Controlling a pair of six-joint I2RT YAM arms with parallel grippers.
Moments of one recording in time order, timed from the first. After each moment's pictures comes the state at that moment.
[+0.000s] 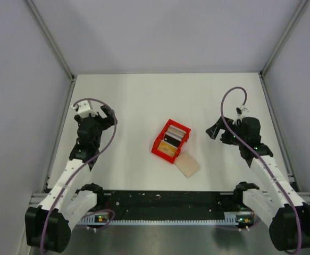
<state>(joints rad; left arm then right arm) -0.18 0.87 0.55 0.15 -0.26 -0.36 0.09 0.89 0.53 -0.19 -0.26 0.47</state>
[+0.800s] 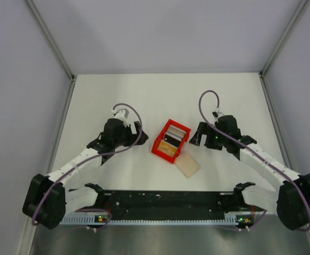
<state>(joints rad) -0.40 1.09 0.58 -0.05 0.11 -0.54 0.37 1.08 0.61 -0.29 -0.24 0.54</state>
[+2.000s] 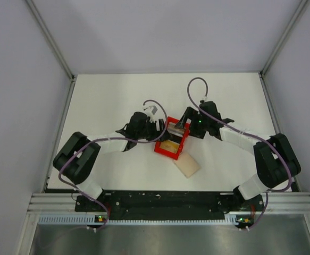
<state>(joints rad) -0.60 1.62 0.73 0.32 0.32 -0.60 0.46 1.52 0.85 -0.10 -0.22 0.84</state>
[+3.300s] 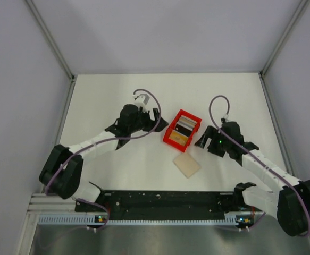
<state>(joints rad) -0.55 1.50 0.87 0.24 0.25 -0.51 0.30 1.06 0.54 -0.24 -0.19 0.71</state>
